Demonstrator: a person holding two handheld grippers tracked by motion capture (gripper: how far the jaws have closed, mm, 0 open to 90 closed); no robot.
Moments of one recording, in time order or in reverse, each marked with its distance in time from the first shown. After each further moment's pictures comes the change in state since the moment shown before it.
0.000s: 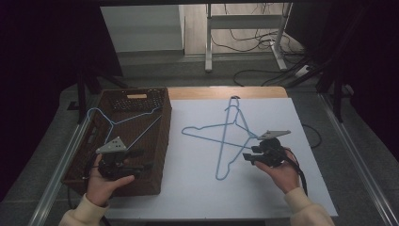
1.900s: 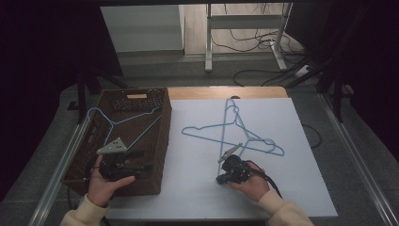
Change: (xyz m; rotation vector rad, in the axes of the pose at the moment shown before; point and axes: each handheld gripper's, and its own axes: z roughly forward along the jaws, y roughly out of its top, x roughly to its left) left arm 0.001 -0.003 0.002 0.002 -0.005 -0.011; right arm 0.084 -0.003 0.062 0.302 0.279 -0.217
